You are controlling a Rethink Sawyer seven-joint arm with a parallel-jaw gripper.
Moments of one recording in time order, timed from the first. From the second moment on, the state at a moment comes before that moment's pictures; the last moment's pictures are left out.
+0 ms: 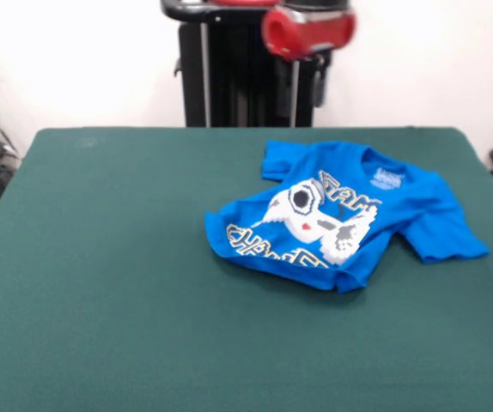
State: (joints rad) arm 0.64 -0.10 -0.96 1.34 -1.78 -0.91 3.63
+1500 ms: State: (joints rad) arm 0.39 -0.15 -1.04 0.99 -1.95 -1.06 3.63
